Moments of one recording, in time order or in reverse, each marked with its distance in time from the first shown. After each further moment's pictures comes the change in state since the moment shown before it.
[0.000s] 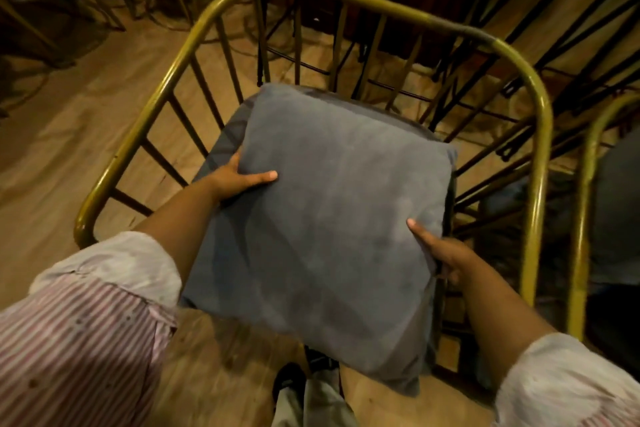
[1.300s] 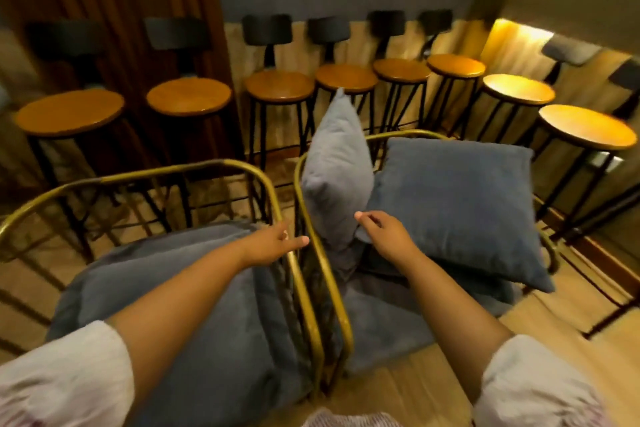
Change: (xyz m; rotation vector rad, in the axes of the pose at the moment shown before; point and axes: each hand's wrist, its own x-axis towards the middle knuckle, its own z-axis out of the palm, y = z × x) left_hand -0.284 0.267 0.252 0.703 -0.538 0.600; right_hand -0.267 0.050 -0.258 -0.088 0.574 -0.618
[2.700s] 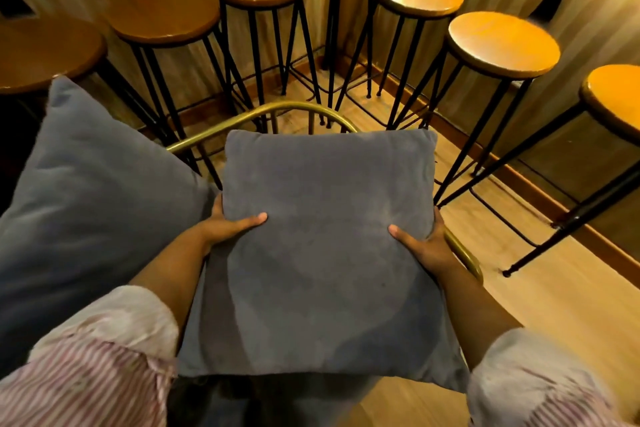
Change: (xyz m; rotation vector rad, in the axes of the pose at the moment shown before) left_hand 0.461 0.205 0.109 -0.389 -0.062 -0.297; right_hand 0.240 0.348 -0.264 0.431 0.344 0.619
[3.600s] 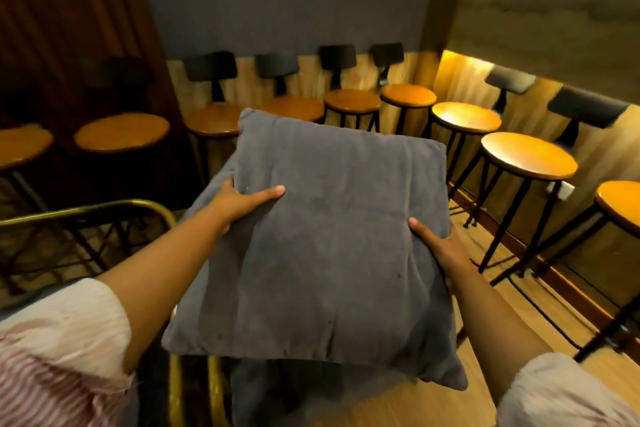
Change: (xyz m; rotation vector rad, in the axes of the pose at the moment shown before) left_hand -0.329 -0.047 -0.050 -0.287 0.440 0.372; right_hand -0.227 -0.046 -0.055 0.221 -0.171 -0.348
